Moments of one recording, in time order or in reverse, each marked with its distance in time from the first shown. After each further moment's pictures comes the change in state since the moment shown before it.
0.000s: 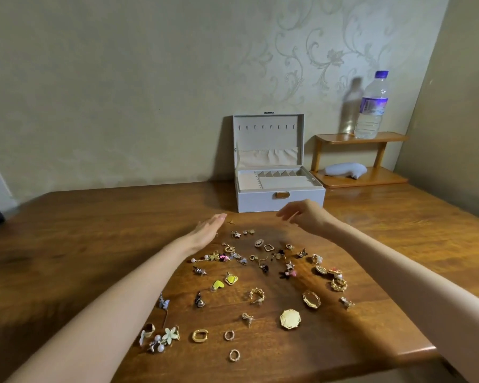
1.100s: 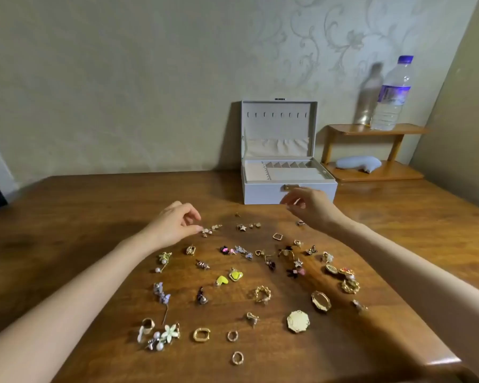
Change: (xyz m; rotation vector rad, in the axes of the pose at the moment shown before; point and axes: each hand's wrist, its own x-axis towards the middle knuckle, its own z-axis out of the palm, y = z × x) left_hand -0.042 -0.020 -0.046 0.323 0.266 0.098; right_hand 0.011 -0.003 0.010 -0.059 0.151 -0.184
